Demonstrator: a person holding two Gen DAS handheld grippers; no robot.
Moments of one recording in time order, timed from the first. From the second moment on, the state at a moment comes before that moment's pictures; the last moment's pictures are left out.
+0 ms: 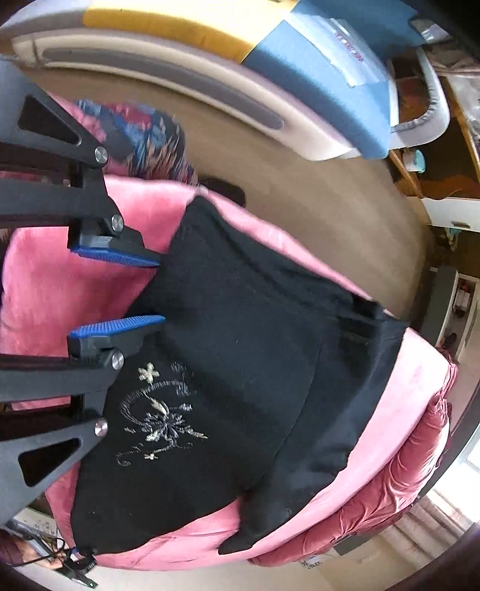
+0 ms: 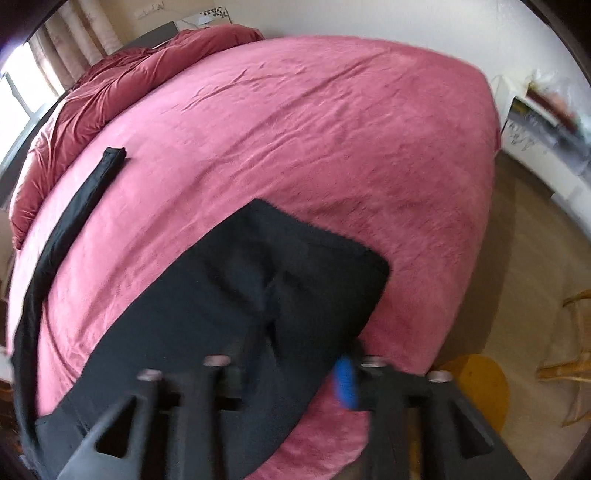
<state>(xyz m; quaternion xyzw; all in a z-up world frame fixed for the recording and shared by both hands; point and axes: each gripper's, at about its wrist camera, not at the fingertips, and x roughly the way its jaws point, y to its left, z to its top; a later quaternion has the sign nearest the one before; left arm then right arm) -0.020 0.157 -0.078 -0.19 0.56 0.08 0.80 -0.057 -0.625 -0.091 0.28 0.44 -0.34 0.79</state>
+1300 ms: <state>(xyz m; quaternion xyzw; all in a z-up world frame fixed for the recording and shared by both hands) 0.318 0.227 -0.107 -0.31 0.54 0.09 0.78 0.137 -0.299 -0.073 0.10 0.51 0.05 0.86</state>
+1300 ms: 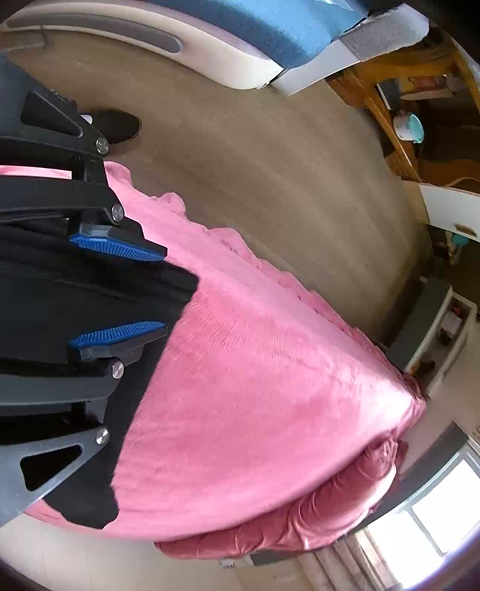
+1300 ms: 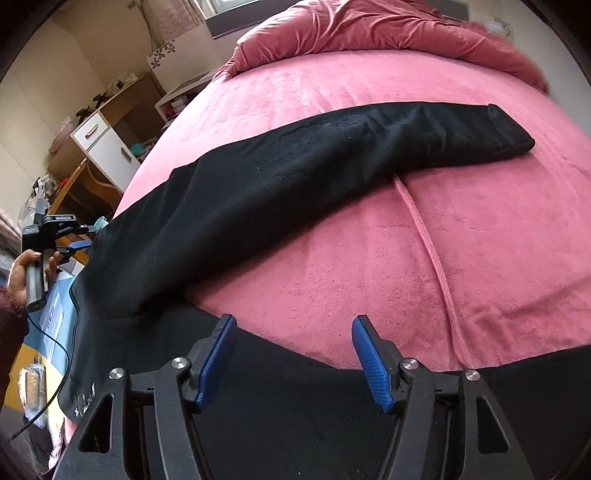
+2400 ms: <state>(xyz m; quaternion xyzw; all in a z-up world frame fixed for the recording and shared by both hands) 0.038 0.136 0.022 -0.21 0.38 -0.34 0.83 0.199 -0.302 -0.051 0.19 0.49 0.08 0.85</state>
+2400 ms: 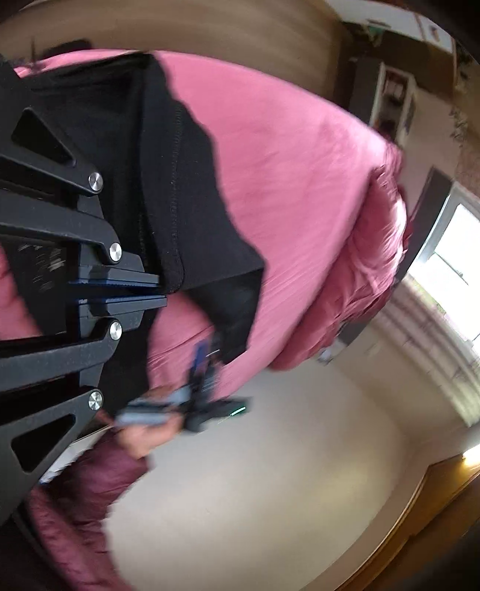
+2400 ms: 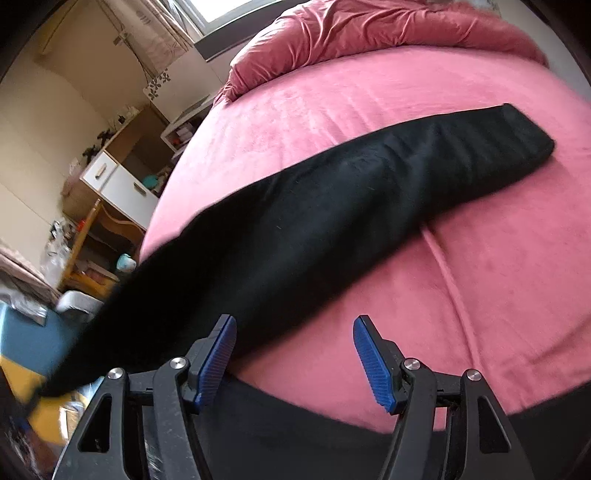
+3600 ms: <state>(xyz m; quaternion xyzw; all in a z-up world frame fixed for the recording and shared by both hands) 0.152 0.259 0.046 -0.26 0.37 -0.09 0.89 0.205 -0.302 0.027 0.23 0.38 0.16 0.88</state>
